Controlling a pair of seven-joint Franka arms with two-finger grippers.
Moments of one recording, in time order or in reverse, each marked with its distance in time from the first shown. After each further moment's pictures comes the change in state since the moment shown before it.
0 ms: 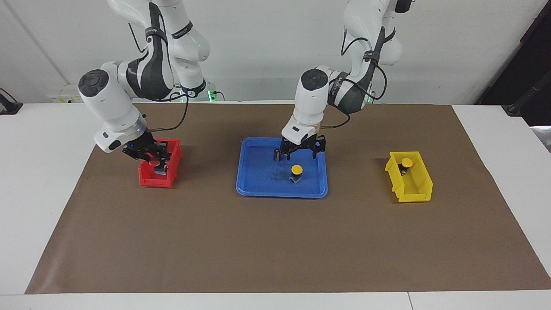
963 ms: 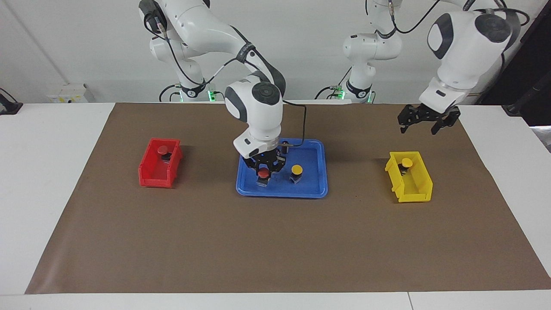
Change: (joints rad) left arm 0.428 -0.281 0.005 0.015 0.001 -0.336 0.506; right arm 0.550 0.351 0.002 0.529 -0.265 -0.129 0.846
